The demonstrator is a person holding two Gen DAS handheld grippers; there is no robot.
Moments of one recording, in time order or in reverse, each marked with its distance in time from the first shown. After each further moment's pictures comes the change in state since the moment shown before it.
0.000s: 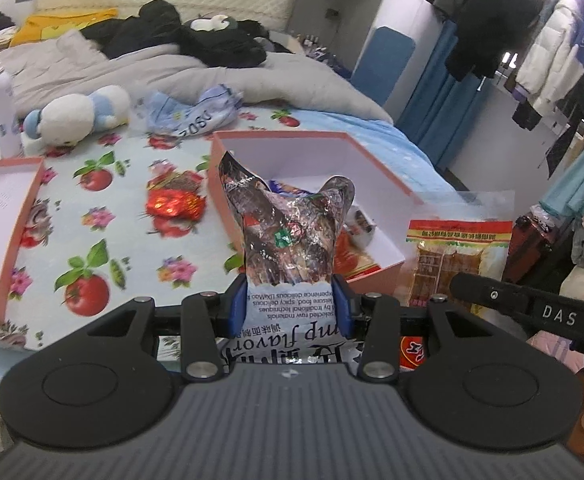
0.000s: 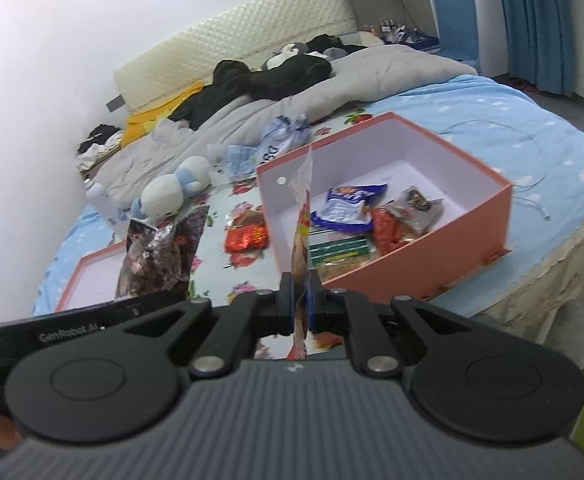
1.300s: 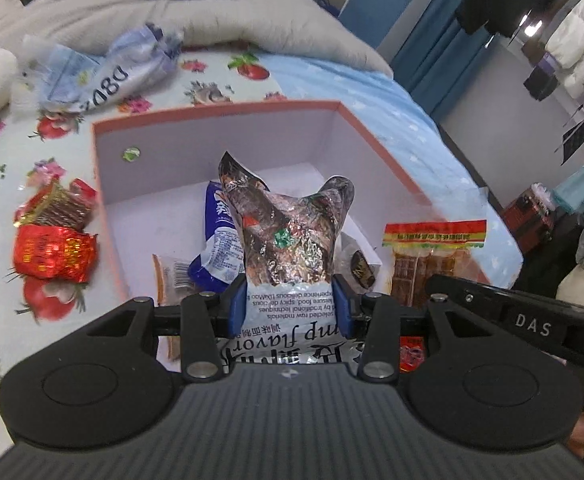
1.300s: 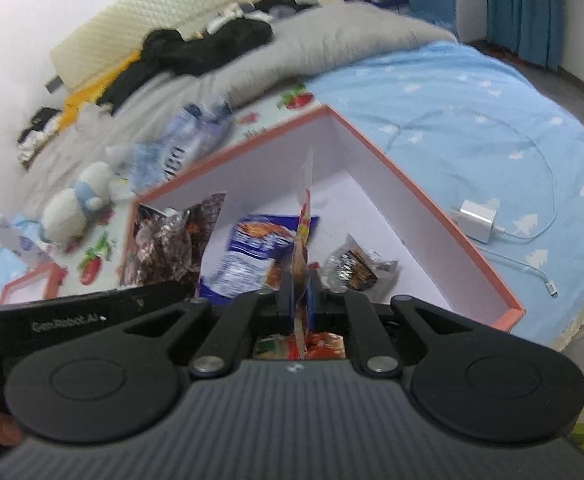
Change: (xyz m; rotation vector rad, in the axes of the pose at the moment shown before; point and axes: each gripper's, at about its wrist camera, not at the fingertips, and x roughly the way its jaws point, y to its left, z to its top) left arm 0.281 -0.021 0.120 -0.023 0.224 -0.084; right arm 0.190 -0.100 0.107 0.036 0.169 -0.106
